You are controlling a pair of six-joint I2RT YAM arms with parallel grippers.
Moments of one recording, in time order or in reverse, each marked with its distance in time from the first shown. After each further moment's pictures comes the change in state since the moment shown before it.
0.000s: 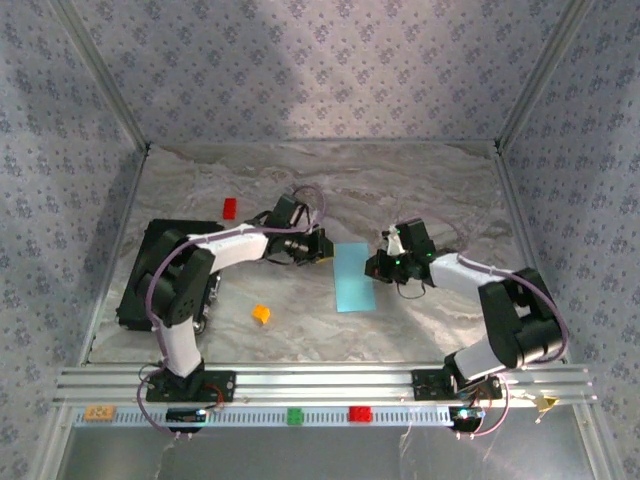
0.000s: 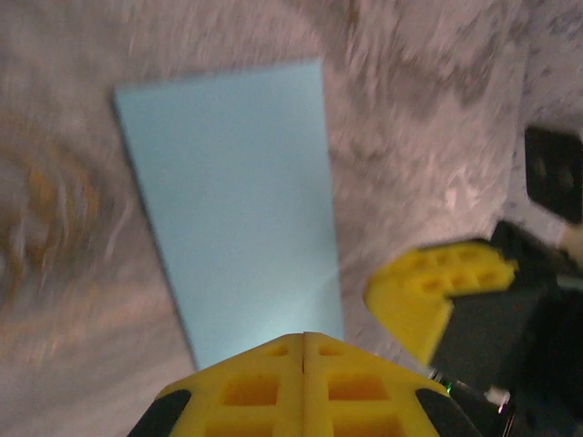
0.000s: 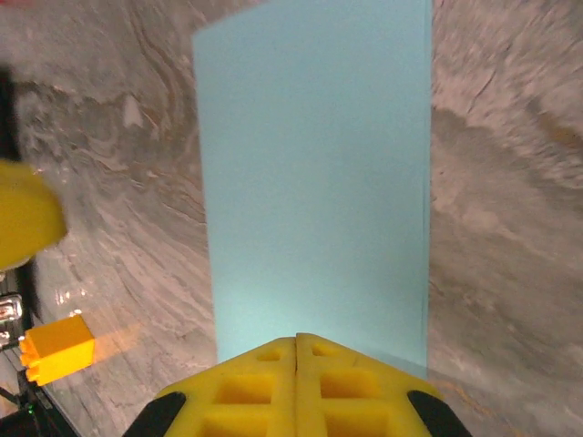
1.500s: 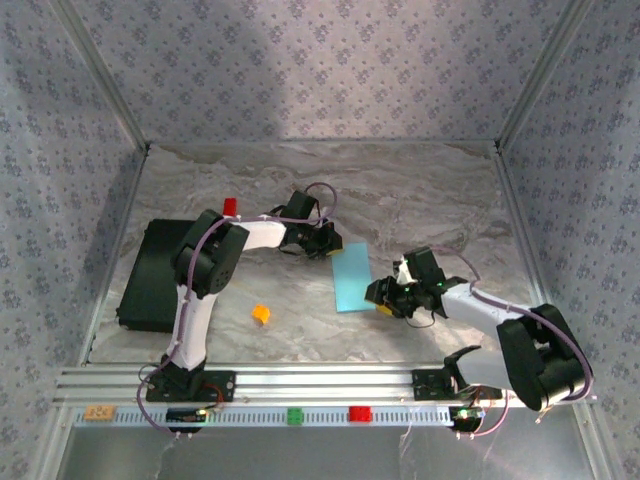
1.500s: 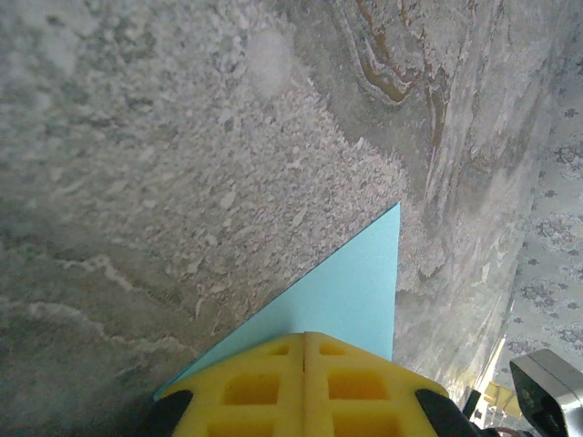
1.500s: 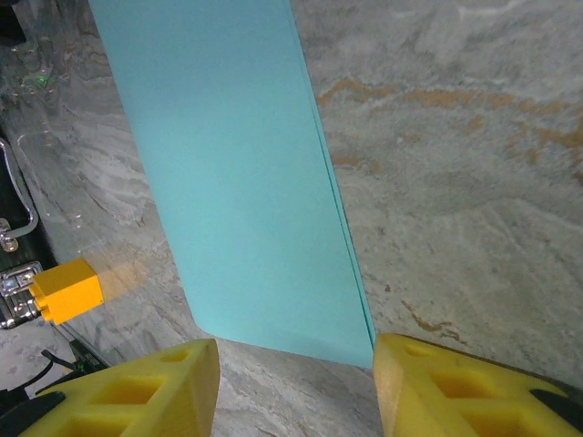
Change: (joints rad) left arm 0.033 0.307 0.188 0.080 0.054 -0.004; right arm 0.046 -0.195 -0.243 -0.024 -0.056 0.241
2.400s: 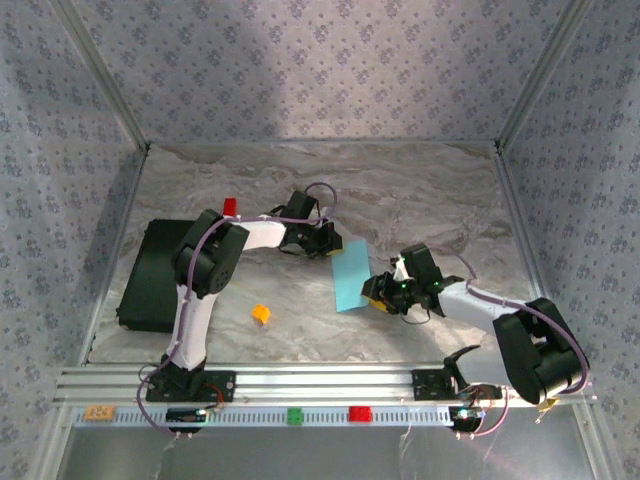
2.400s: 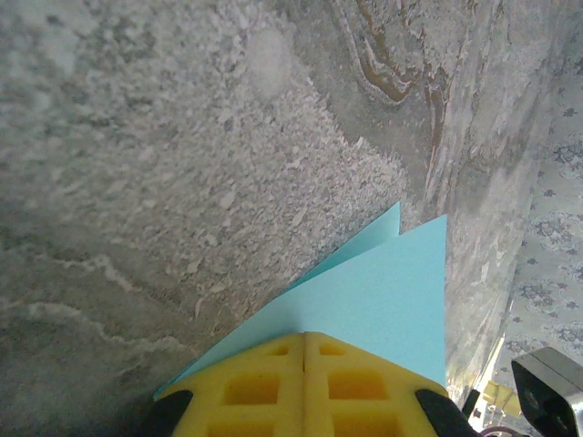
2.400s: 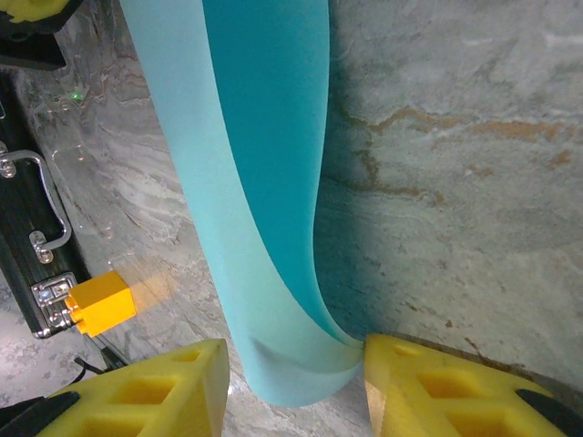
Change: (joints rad) left arm 0.000 0.000 0.000 0.000 0.004 0.000; right arm 0.021 0.026 0.012 0.079 -0.008 0.081
